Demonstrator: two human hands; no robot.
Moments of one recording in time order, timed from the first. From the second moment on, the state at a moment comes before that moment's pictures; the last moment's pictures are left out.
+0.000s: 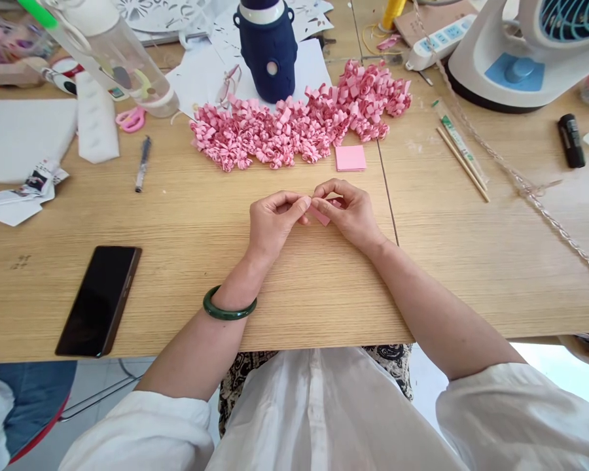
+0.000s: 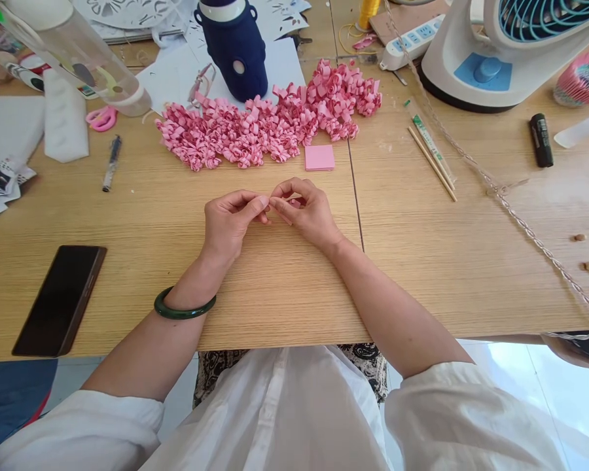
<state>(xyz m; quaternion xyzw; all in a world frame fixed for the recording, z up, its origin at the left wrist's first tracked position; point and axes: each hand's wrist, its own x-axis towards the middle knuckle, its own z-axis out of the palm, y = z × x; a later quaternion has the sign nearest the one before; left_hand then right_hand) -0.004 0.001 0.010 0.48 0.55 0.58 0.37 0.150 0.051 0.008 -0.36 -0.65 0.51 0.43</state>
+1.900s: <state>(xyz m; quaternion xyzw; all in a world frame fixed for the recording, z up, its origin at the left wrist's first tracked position) 0.006 -0.009 0.012 0.69 0.53 0.49 0.05 0.140 0.045 0.011 -0.40 -0.58 0.52 0.47</state>
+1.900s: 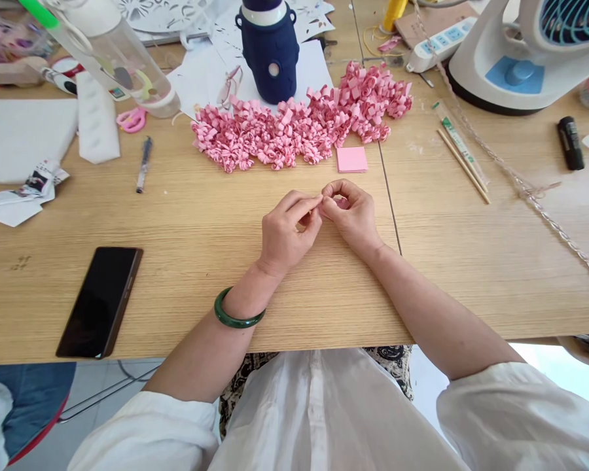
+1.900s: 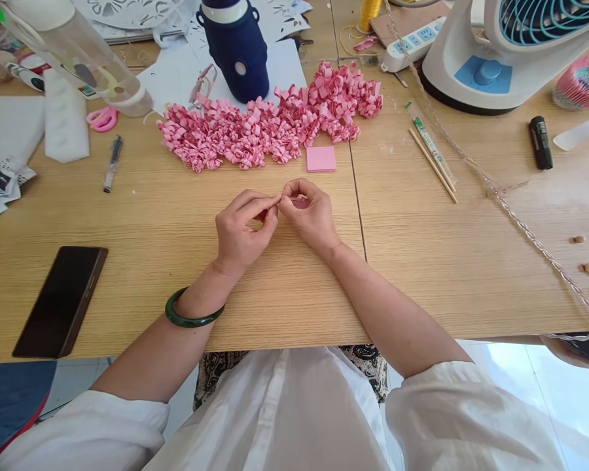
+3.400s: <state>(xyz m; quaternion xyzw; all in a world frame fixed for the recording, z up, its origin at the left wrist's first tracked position) 0.002 0.000 0.010 0.46 0.56 0.60 0.34 0.149 0.050 0.017 -0.39 -0.65 0.50 0.42</state>
